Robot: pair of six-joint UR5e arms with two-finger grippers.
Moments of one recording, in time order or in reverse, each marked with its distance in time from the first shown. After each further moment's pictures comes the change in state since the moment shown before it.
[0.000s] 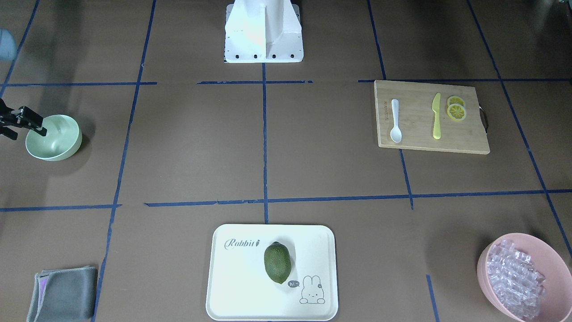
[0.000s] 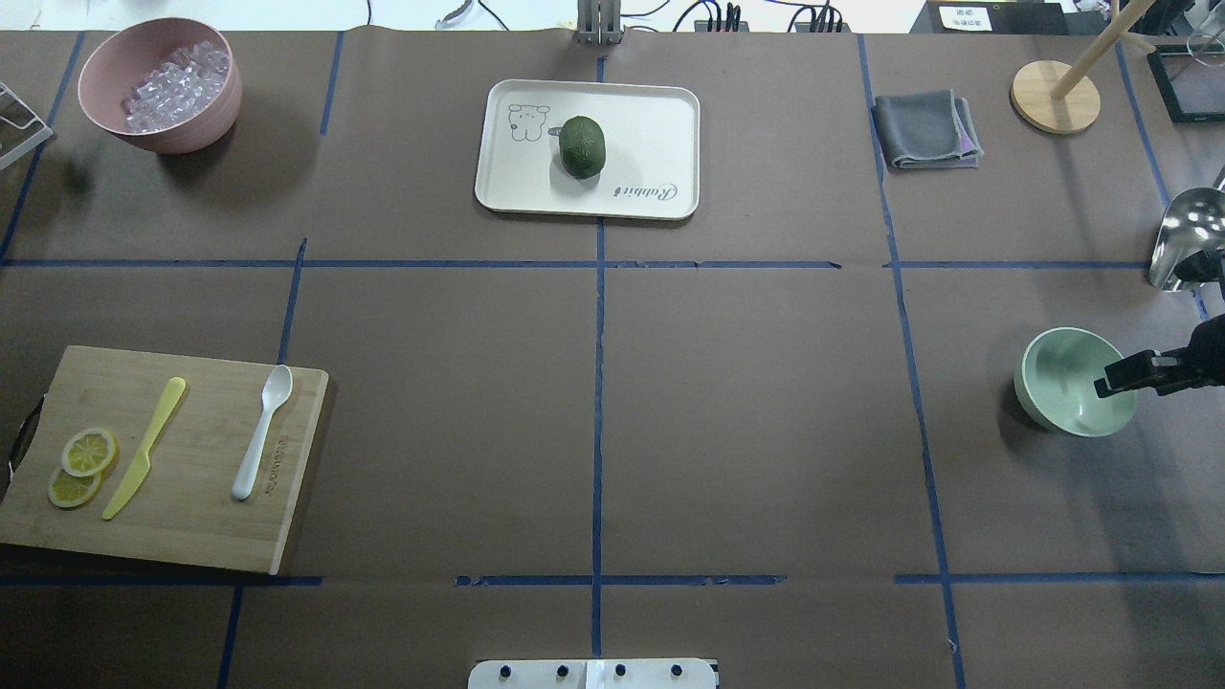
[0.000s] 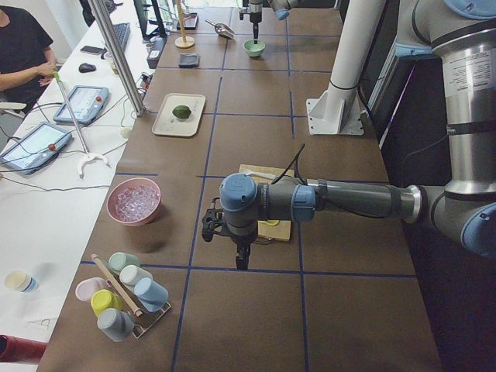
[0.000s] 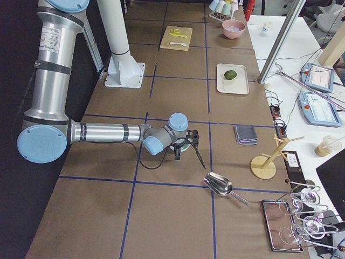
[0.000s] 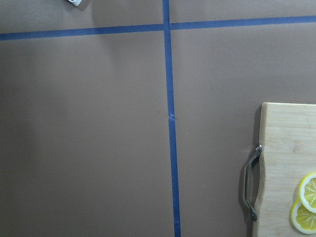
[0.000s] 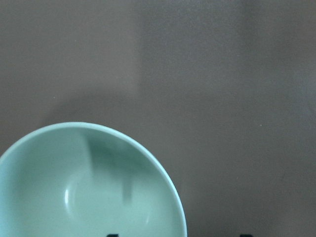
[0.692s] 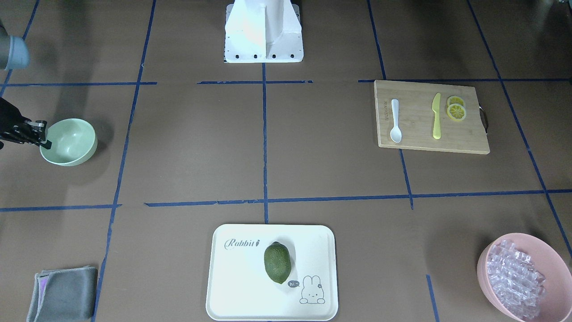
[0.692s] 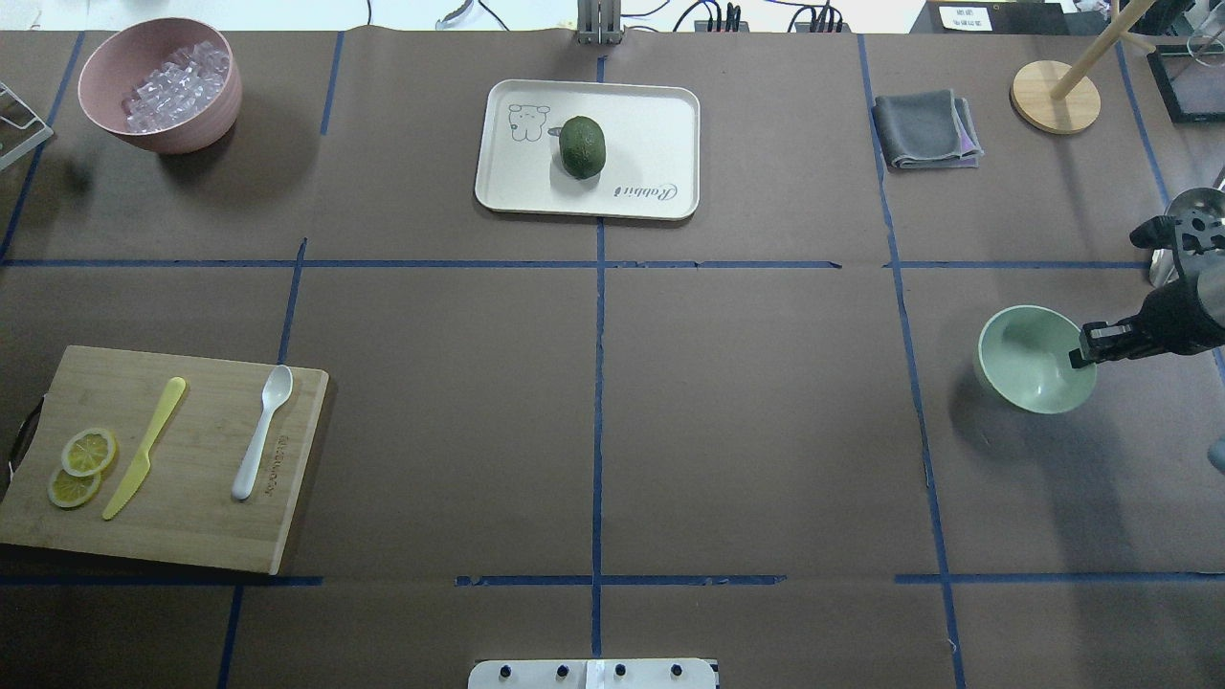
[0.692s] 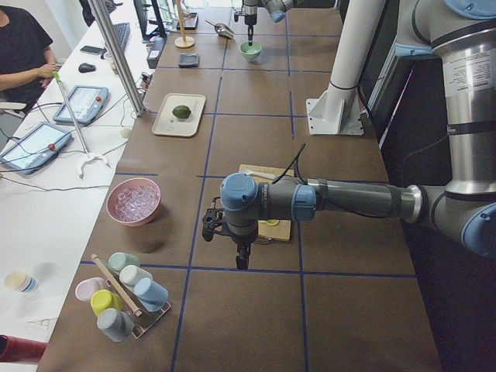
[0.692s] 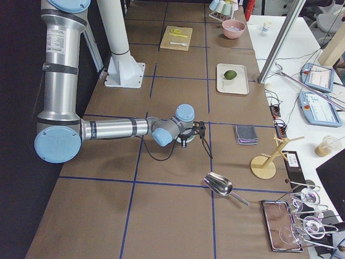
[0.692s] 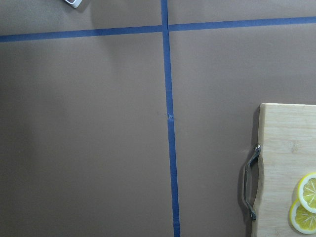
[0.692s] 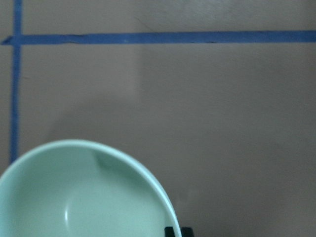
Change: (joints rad) left arm -0.001 0.008 -0.008 0.000 -0.008 0.000; right arm -0.028 0.111 0.053 -0.056 0.013 0.108
